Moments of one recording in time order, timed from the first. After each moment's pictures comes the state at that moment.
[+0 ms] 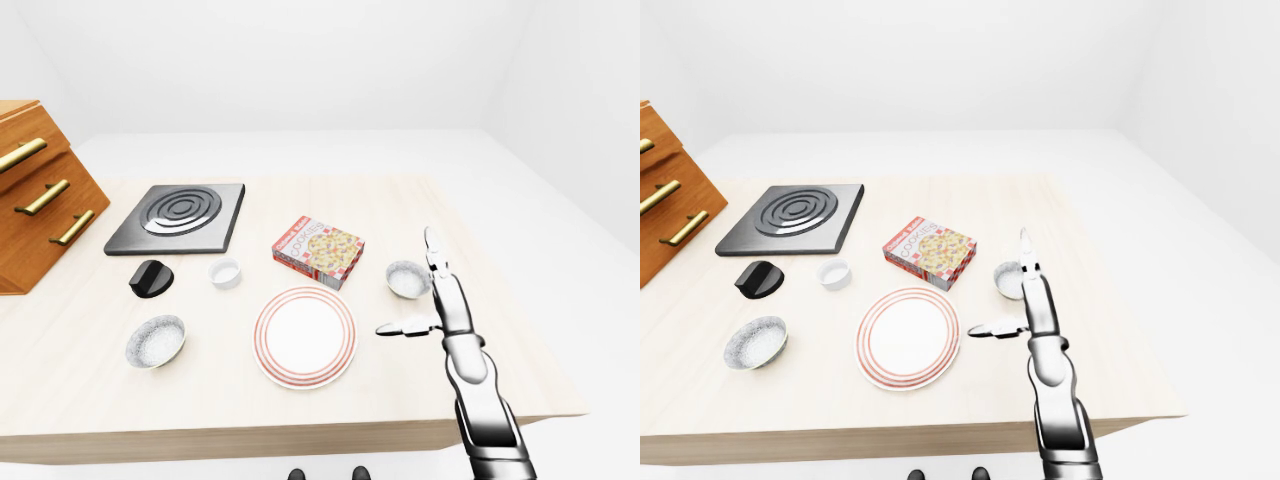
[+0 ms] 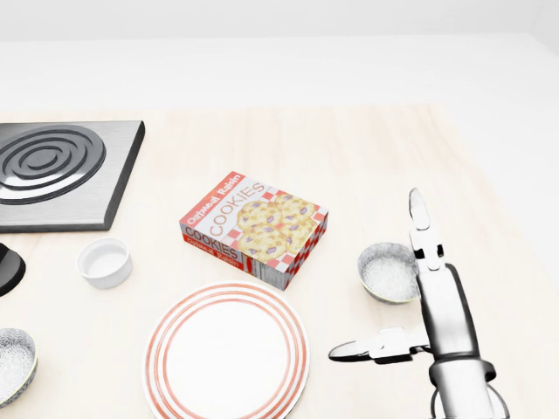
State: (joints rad) left arm -0.03 1.25 0.77 1.20 -0.74 -0.09 -0.30; right arm 0.01 -0.06 -0.03 -0.13 -0.32 0.00 0.01
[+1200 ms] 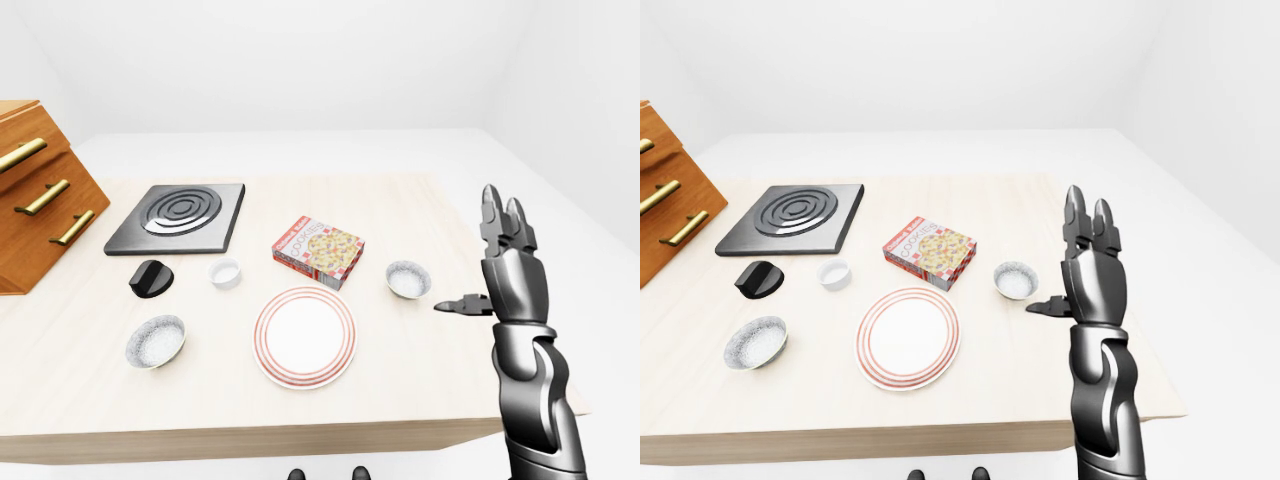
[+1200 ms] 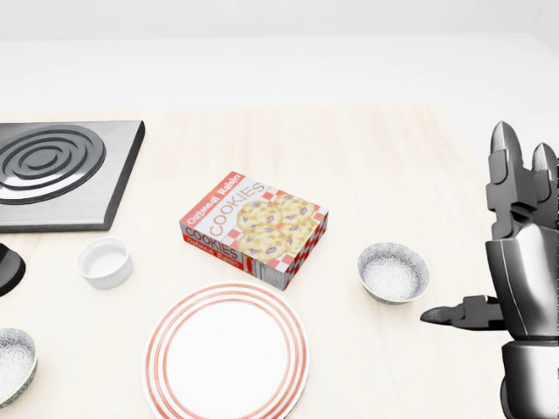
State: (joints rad) left arm -0.01 1.28 0.77 1.22 -0.81 -0.09 -0.30; right arm -0.01 -0.15 -0.20 -0.40 -0.87 0.01 0.01
